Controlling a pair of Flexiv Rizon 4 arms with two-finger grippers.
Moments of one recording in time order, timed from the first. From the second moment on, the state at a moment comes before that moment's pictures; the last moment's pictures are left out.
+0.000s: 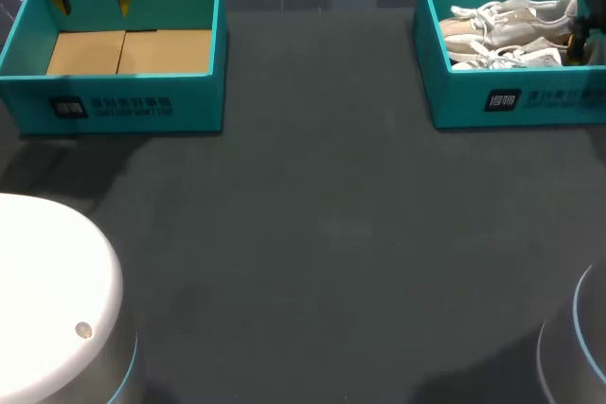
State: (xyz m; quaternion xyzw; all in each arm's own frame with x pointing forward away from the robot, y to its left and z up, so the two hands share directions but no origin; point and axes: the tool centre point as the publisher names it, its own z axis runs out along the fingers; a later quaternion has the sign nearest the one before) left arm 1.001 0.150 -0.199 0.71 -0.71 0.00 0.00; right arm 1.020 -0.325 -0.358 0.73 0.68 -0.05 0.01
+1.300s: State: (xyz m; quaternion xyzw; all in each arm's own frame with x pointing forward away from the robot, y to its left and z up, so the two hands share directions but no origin) left arm 1.001 0.150 -0.199 0.71 -0.71 0.00 0.00; right arm 1.022 -0.334 -0.348 0.75 0.66 -0.04 0.00
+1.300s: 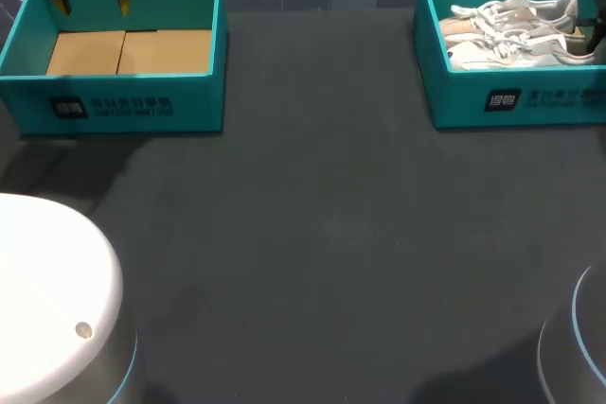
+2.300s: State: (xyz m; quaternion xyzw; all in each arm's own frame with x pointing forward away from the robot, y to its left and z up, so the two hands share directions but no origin) left arm 1.001 0.150 -0.199 0.71 -0.71 0.00 0.00; right arm 1.033 -0.340 -0.255 0.77 0.64 -0.05 0.04
